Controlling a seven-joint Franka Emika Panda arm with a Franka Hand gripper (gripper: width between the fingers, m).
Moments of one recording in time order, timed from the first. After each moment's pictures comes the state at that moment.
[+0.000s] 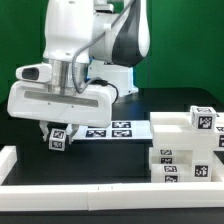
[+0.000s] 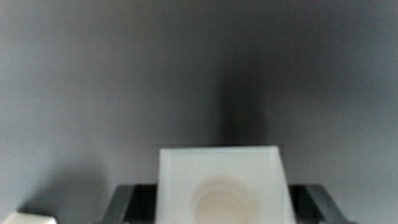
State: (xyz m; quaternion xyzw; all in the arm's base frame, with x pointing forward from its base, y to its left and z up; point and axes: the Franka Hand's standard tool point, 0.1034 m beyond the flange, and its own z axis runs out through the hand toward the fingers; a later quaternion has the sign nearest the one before) arm 0.427 -0.127 0.012 0.99 -0.01 0.07 0.08
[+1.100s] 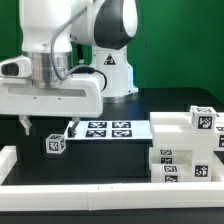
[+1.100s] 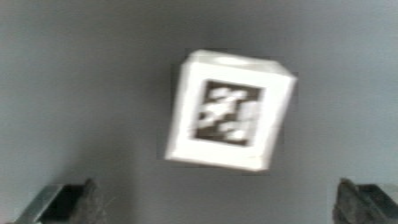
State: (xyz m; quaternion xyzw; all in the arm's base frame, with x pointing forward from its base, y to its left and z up) arm 0.455 -0.128 0.042 1.00 -0.07 -0.06 -0.01
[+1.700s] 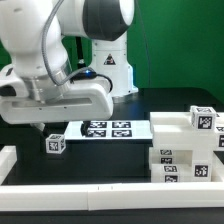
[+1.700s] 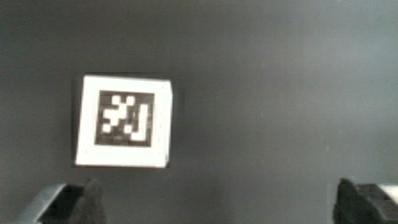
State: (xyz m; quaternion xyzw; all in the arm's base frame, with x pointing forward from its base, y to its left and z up) arm 0.459 -0.120 0.037 0.96 -0.07 -0.28 -0.06
